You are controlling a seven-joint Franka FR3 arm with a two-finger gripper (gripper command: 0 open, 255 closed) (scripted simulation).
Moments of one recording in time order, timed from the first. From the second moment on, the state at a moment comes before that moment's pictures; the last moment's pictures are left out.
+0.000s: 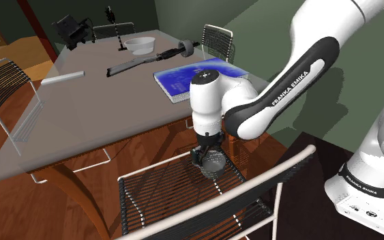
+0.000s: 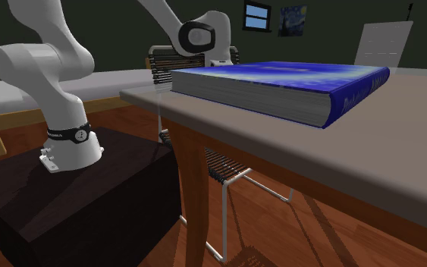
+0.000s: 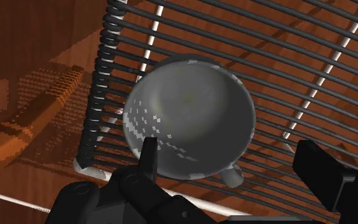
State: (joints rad) arm 0.07 0.12 0.60 -2.33 -0.22 2.41 0.88
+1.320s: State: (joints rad) arm 0.16 0.35 0.52 -2.25 -0.44 2.51 1.06
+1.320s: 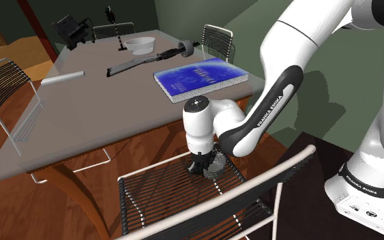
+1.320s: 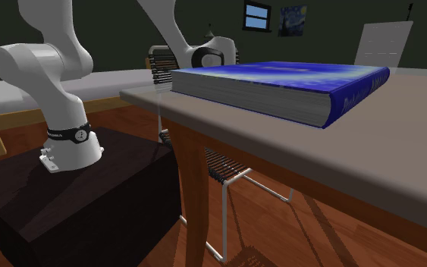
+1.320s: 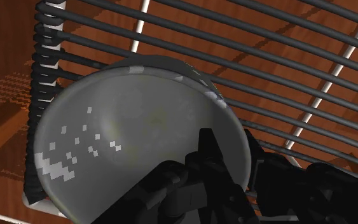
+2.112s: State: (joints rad) arm 0.11 0.23 0.58 -2.25 -0.32 2.41 0.97
